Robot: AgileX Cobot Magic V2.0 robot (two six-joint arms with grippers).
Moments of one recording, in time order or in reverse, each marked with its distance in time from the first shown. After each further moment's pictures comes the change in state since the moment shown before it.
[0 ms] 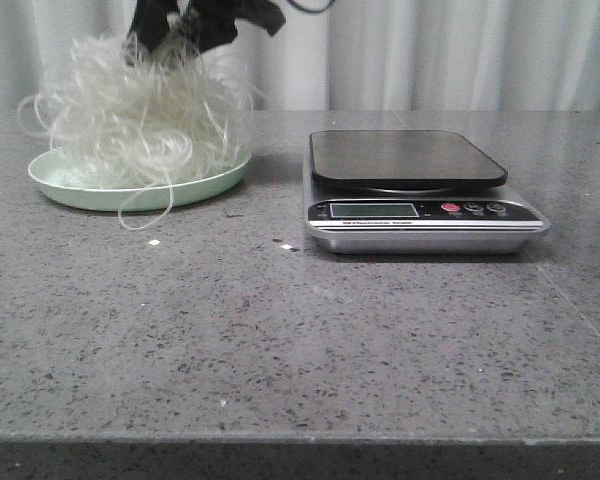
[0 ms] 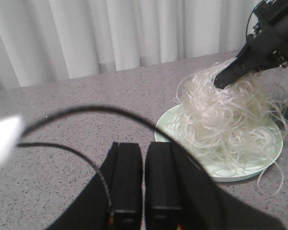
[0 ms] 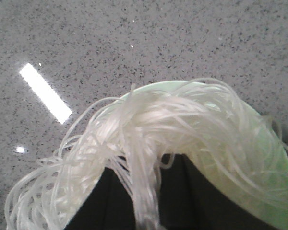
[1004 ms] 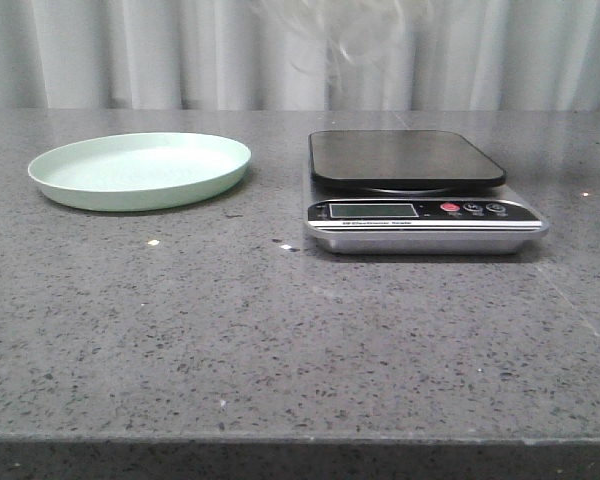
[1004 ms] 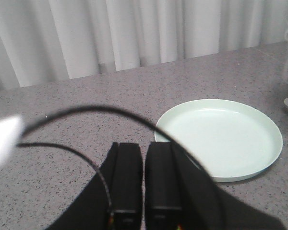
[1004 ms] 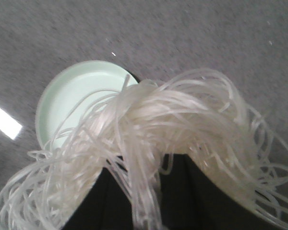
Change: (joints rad) left arm 0.000 0.000 0.000 0.000 -0.002 0.000; right arm -0.220 -0.391 0.038 -0.145 0.329 0.097
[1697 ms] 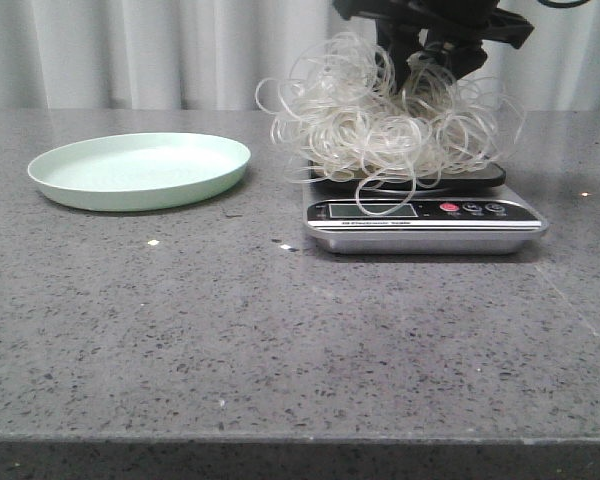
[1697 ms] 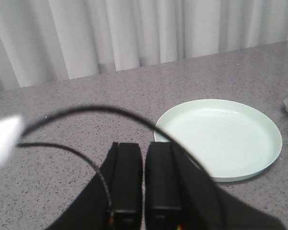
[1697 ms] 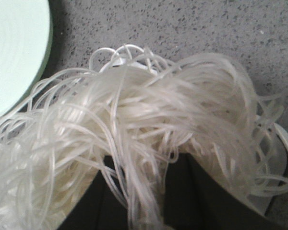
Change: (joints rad) left arm 0.000 0.000 0.000 0.000 0.000 0.000; right arm 0.000 -0.016 0.562 -0.120 -0.306 0.000
